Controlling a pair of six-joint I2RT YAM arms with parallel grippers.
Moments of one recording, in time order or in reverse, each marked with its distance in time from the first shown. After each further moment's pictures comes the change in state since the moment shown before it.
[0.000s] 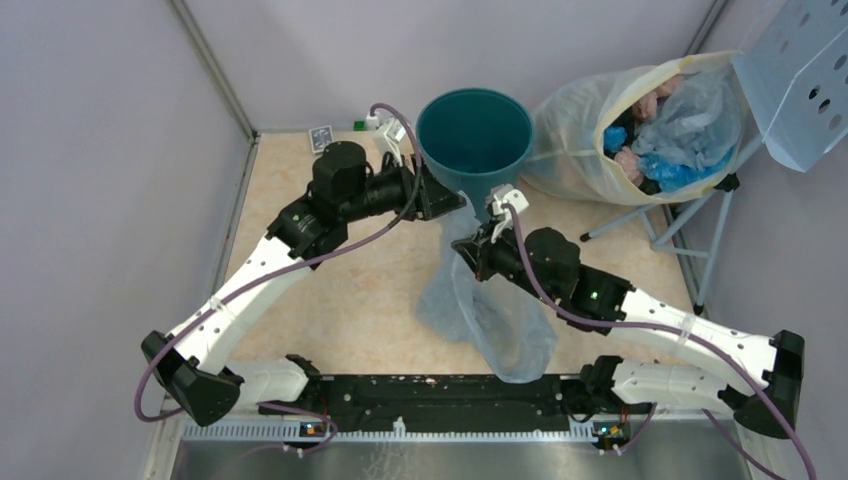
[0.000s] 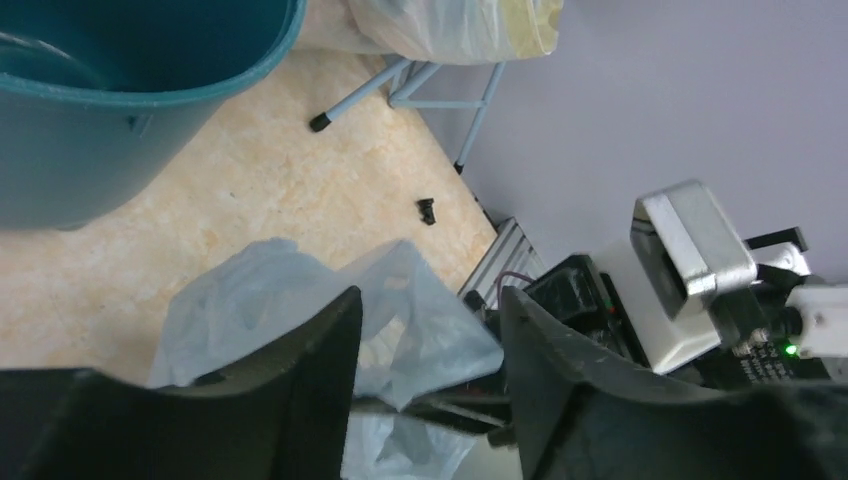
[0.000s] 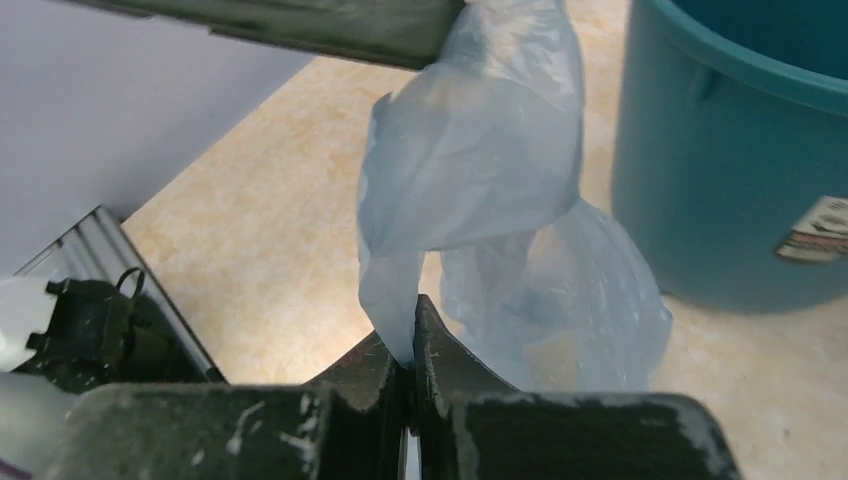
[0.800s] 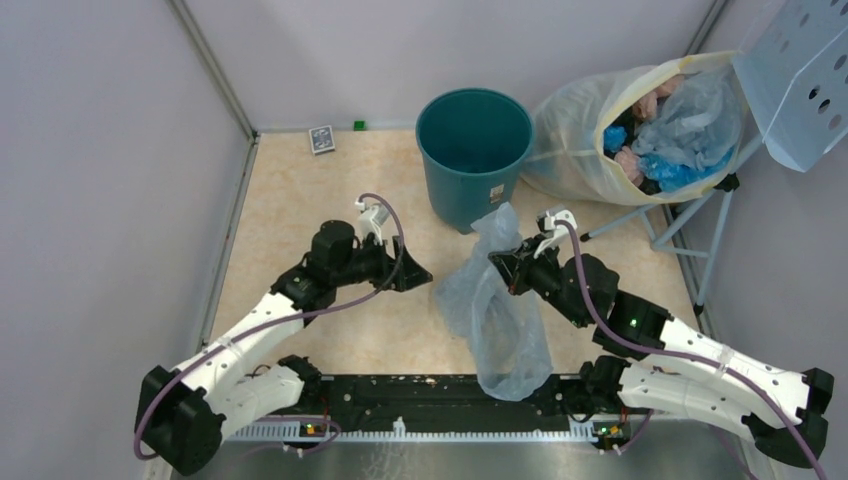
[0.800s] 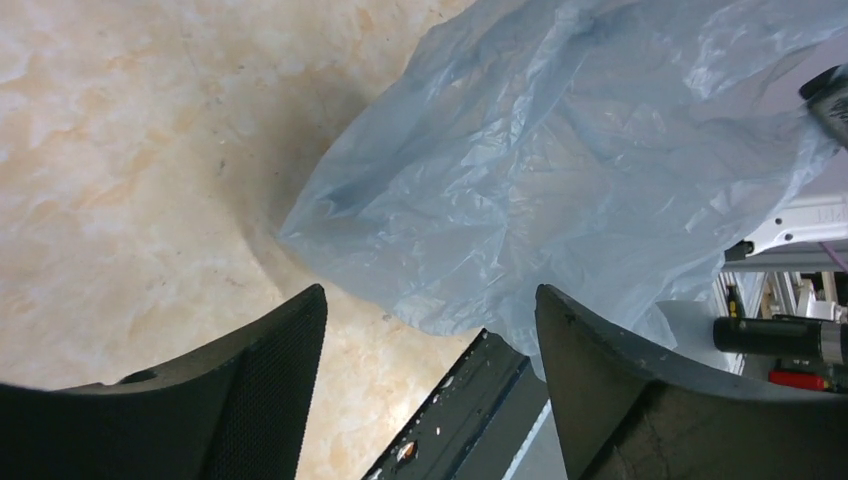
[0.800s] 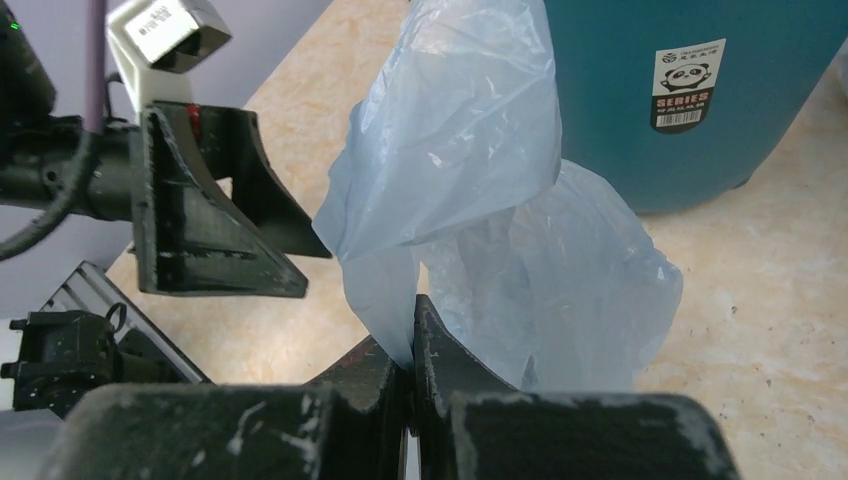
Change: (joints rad) left arm 0.130 -0.291 -0.680 0.106 0.054 0.113; right arm -0.019 -0.288 -0.178 -0.107 0.181 0.155
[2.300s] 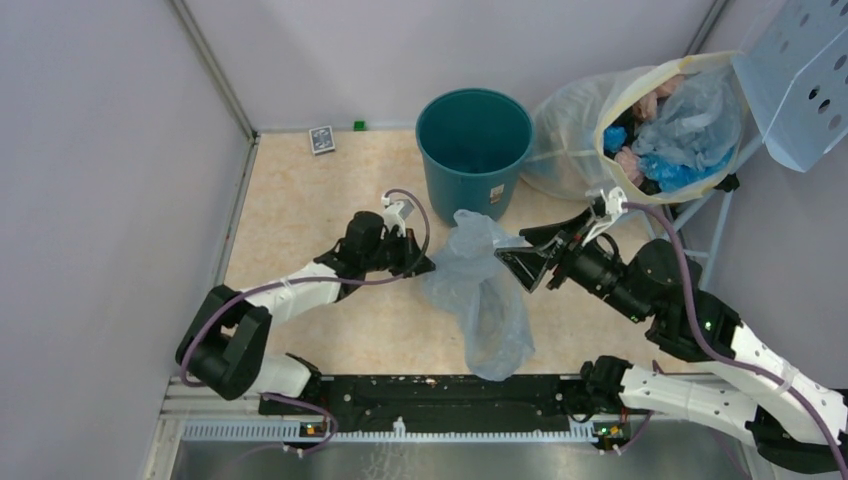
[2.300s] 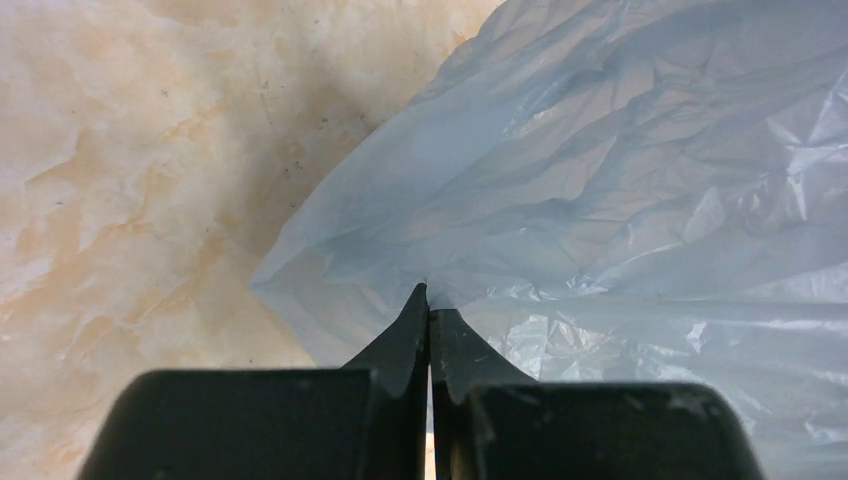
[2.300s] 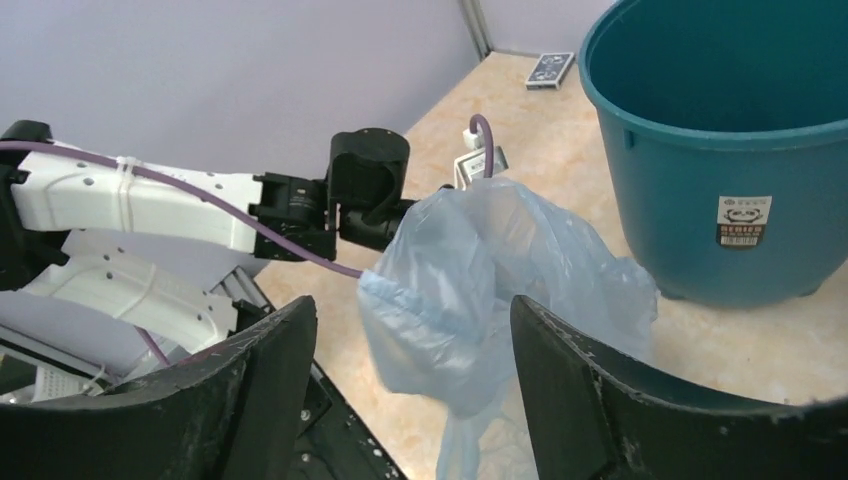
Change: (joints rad) left arm -0.023 0.452 -0.011 0.384 -0.022 0.057; right arm -0.002 -0.068 0.306 -0.213 -0.175 -0.014
